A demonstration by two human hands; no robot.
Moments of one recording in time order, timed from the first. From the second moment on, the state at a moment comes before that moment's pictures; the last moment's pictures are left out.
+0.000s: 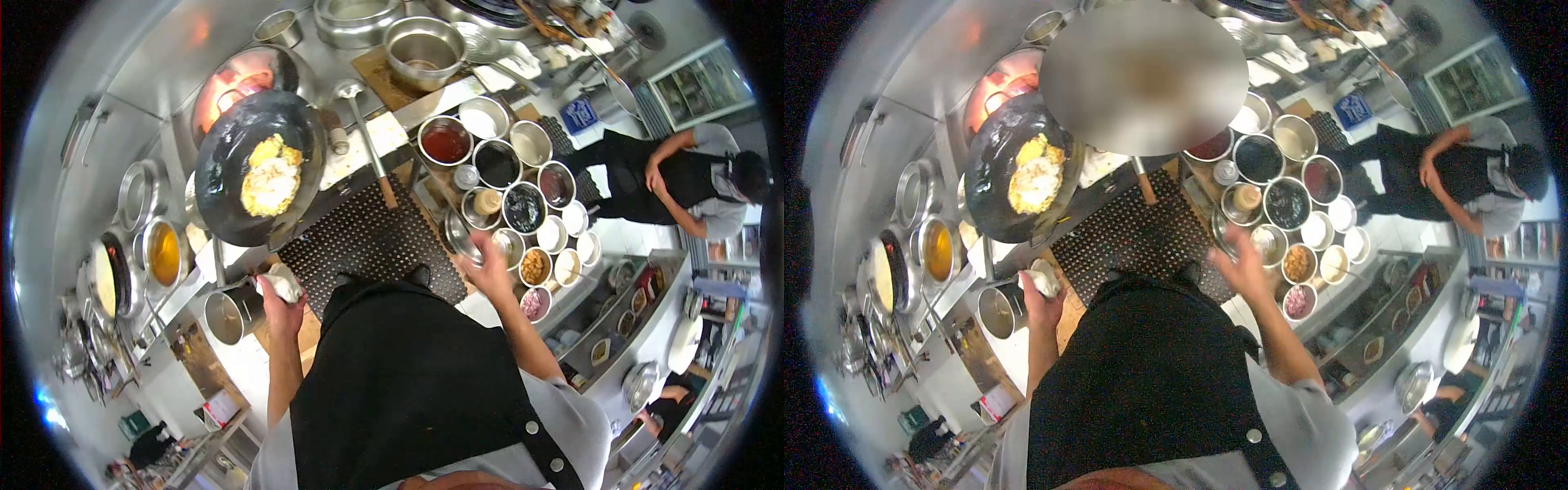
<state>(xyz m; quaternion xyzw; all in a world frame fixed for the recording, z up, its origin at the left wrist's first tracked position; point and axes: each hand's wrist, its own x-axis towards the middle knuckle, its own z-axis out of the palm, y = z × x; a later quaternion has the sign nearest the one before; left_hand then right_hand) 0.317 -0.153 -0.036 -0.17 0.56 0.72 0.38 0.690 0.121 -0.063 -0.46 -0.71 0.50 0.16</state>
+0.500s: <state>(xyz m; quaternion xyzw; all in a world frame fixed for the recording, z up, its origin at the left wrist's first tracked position) 0.244 -0.072 -0.076 -0.28 0.51 0.73 0.36 0.428 0.176 -0.185 -0.43 -0.76 0.46 0.19</state>
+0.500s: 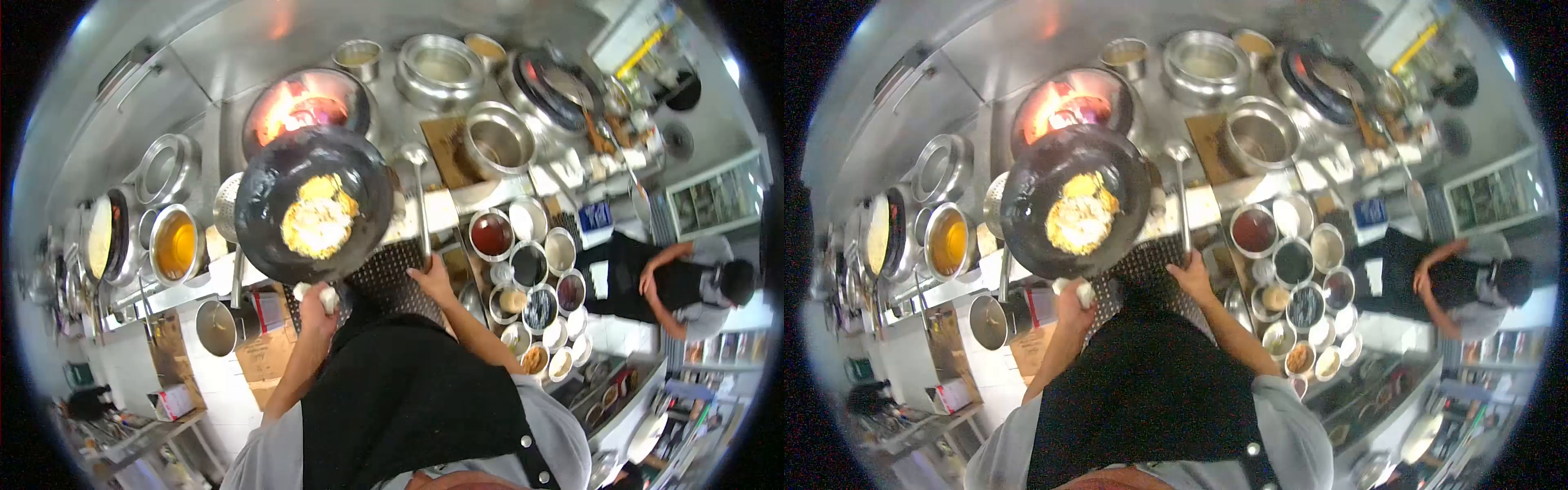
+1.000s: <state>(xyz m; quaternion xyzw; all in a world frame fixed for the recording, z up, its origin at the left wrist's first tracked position) -0.032 0.011 -0.063 -0.15 0.52 0.77 0.33 0.263 0.225 0.122 -0.12 -0.52 0.84 0.08</state>
